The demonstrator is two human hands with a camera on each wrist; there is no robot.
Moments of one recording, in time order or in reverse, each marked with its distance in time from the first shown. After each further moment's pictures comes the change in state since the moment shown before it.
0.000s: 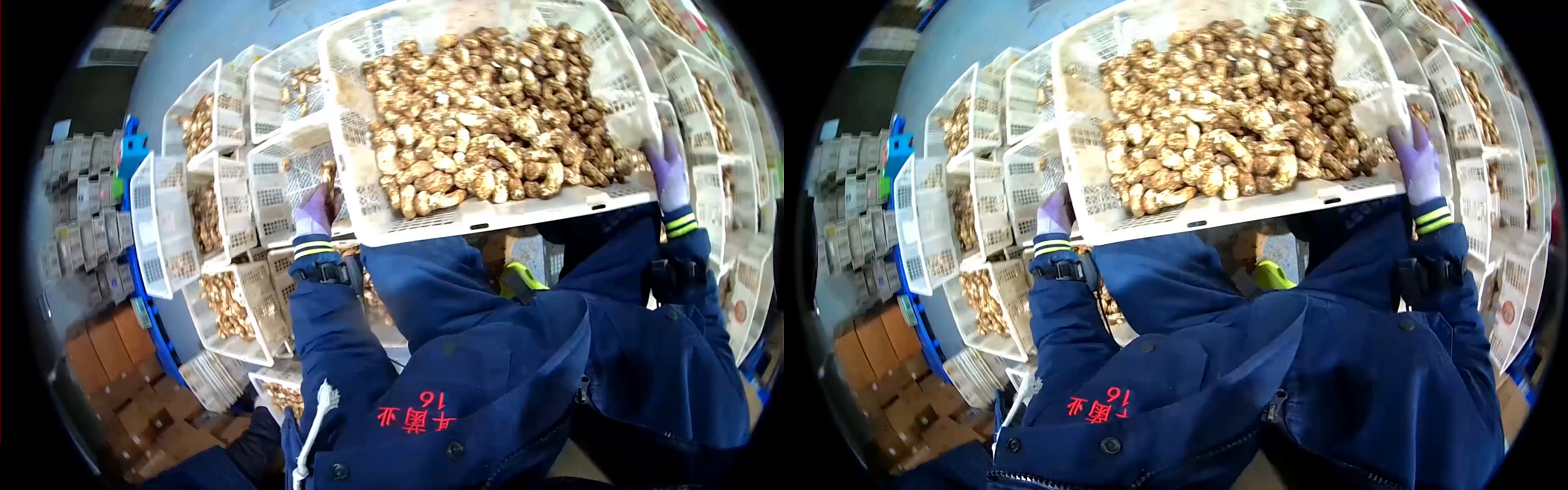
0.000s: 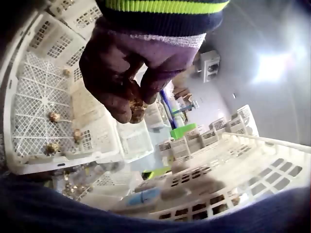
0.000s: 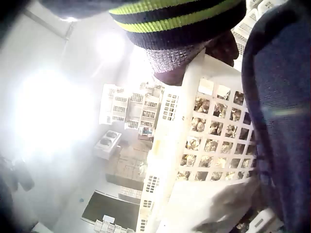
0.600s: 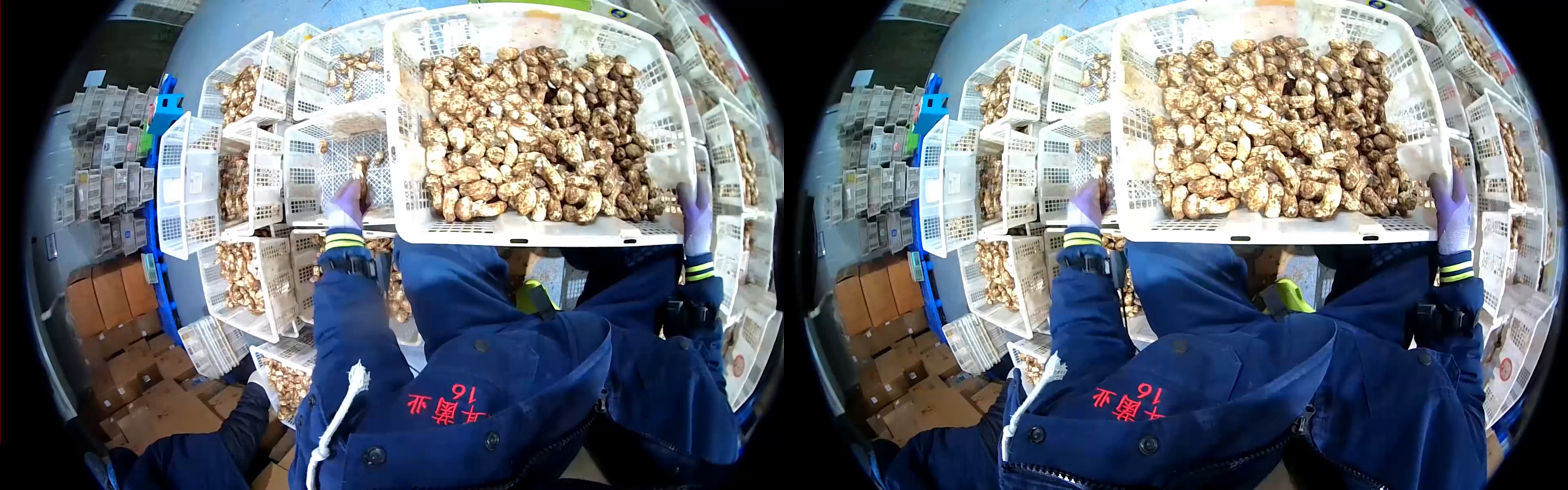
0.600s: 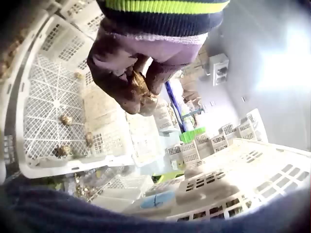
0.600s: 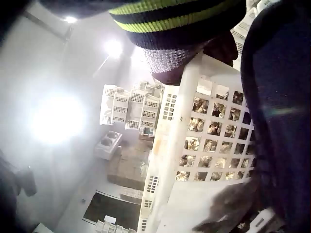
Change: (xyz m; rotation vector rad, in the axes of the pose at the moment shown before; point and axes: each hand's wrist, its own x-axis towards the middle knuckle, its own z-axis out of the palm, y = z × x) left_hand -0.009 -0.004 -0.012 -0.170 0.037 0.009; right_hand 0.002 -0.013 0.005 0.294 0.043 0.159
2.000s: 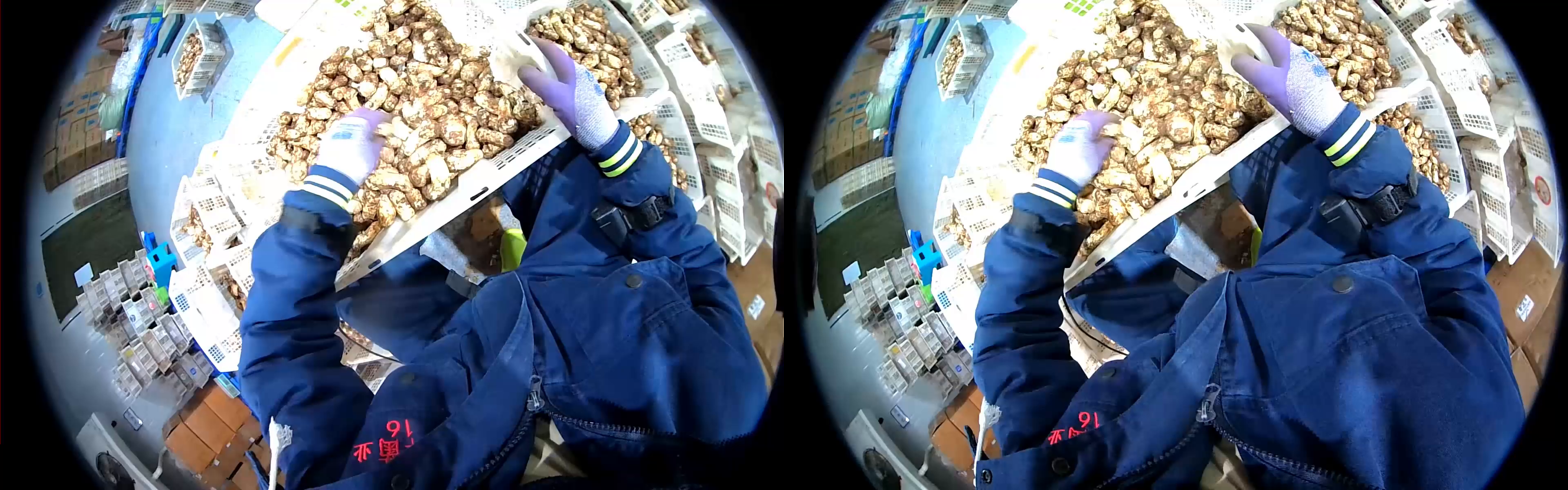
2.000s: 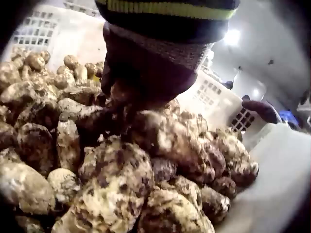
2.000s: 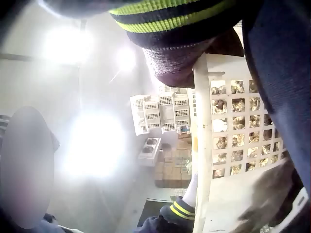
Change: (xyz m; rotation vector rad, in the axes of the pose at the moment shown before) left_hand -0.082 0.001 0.351 1.763 -1.067 1.043; right_hand -0.011 -0.016 0.005 0.096 -0.043 -0.093
